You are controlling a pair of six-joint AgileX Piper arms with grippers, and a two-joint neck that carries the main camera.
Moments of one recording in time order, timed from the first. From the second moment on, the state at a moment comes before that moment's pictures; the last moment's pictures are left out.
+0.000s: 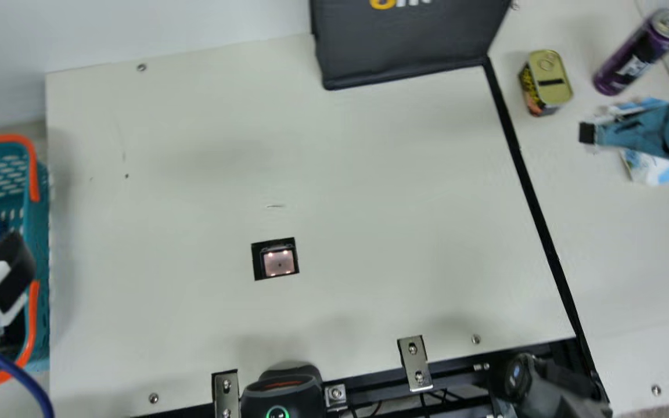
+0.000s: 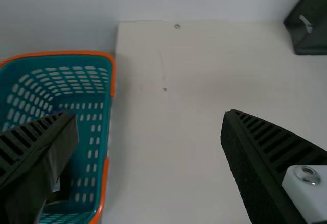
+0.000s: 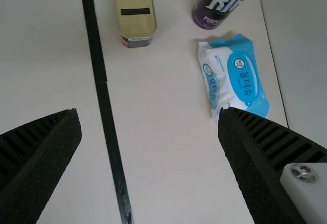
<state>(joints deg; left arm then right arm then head) -2.6 44.5 -68.7 -1.6 68.8 0.0 -31.1 70.7 -69.5 3.5 59.0 -23.8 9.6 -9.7</state>
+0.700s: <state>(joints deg) -1.6 43.2 -69.0 -1.4 69.6 0.0 -9.8 51.9 -69.7 0.6 66.4 -7.8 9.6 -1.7</state>
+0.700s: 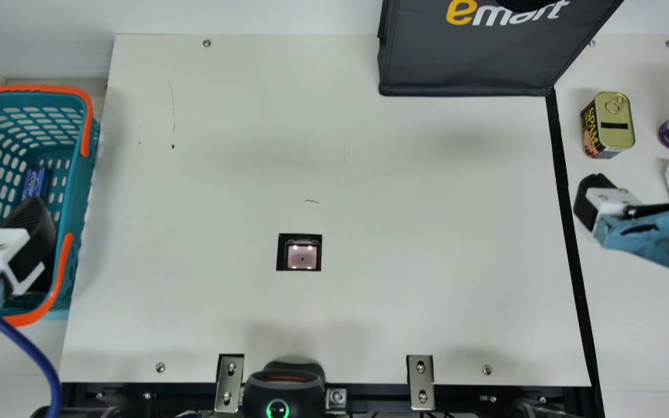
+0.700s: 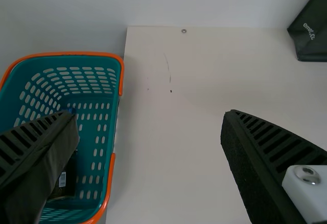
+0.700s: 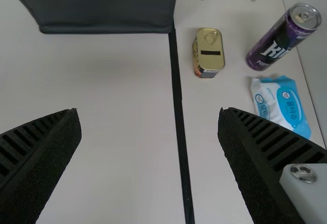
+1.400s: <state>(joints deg) -1.6 43.2 -69.0 -1.4 69.6 0.0 0.8 42.3 -69.7 -0.8 70.0 0.0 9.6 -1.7</state>
